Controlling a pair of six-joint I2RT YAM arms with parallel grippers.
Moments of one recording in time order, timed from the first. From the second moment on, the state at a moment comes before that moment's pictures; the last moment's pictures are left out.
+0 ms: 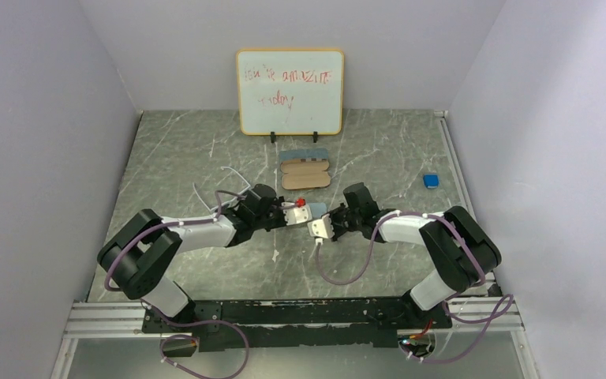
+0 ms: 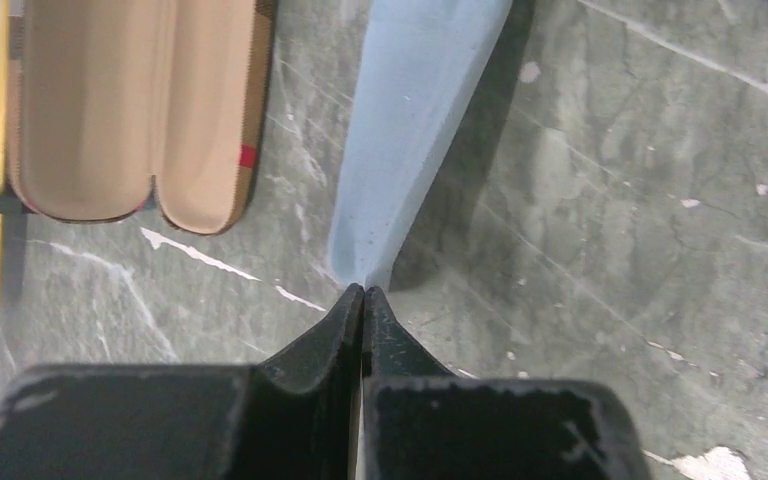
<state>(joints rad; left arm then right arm) -0.75 1.55 0.67 0.24 0.11 0.69 0.55 1.55 0.57 0.17 -0.50 -1.37</state>
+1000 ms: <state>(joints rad) -0.68 1.55 0.73 0.29 0.11 0.62 0.49 1.56 0.67 0.18 -0.51 -1.23</state>
